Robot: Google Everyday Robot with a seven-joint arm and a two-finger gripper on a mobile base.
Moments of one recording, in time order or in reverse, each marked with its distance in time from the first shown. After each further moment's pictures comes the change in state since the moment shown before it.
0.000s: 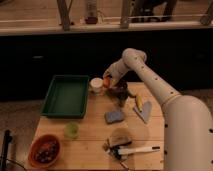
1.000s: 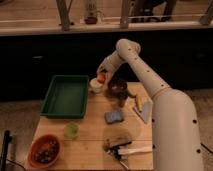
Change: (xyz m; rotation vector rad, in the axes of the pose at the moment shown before) arm -0.033 -0.042 0.012 -0.050 -0.069 -0.172
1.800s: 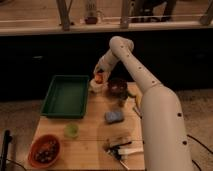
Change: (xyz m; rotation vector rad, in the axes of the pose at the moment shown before) arm -0.006 -0.001 0.012 -0.082 -0.003 -0.049
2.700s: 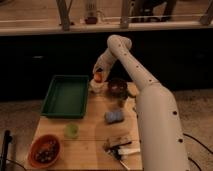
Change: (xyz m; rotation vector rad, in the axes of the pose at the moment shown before) arm 0.003 -0.009 0.001 -0.014 0.024 -0.006
